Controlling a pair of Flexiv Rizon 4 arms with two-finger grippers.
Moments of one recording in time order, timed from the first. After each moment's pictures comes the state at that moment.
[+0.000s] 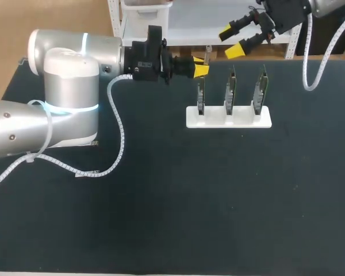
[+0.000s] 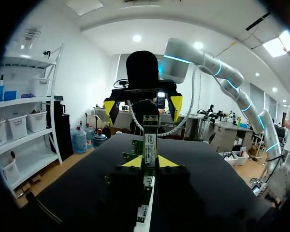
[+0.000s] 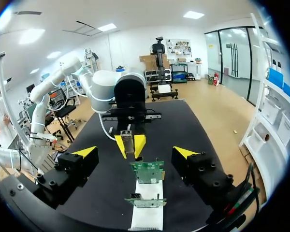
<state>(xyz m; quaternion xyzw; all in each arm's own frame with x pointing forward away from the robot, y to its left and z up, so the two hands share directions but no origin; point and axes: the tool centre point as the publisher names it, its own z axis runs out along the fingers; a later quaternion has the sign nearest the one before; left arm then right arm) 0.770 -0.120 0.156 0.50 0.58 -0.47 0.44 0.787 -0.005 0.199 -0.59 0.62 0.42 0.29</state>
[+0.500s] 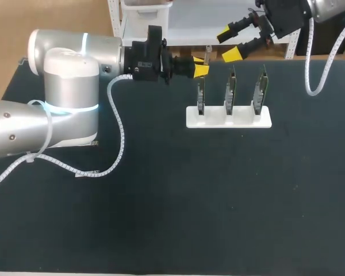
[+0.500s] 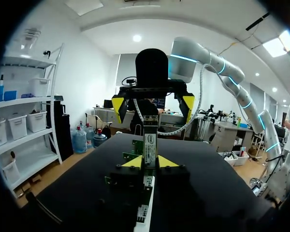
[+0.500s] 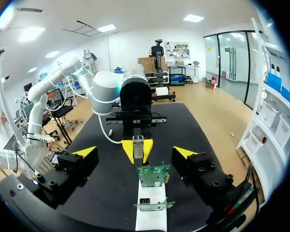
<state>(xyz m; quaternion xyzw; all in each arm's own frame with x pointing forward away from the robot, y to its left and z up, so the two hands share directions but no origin) 0.770 -0.120 0.156 0.50 0.58 -0.47 0.44 0.773 0.003 0.202 -0.59 0.62 0.41 0.31</state>
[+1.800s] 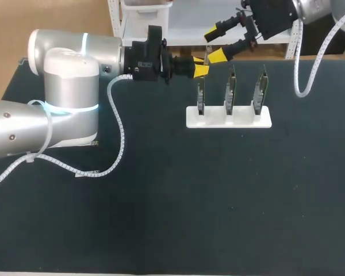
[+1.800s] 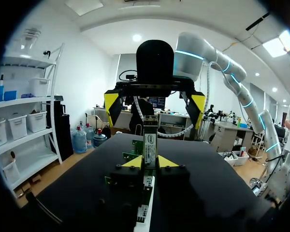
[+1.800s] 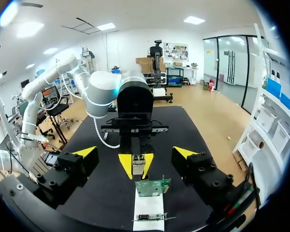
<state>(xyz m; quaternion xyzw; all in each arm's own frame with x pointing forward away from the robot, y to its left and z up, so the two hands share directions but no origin) 0.770 -0.120 0.156 0.50 0.58 -0.47 0.44 0.773 0.031 0.204 -0.59 0.62 0.39 0.33</state>
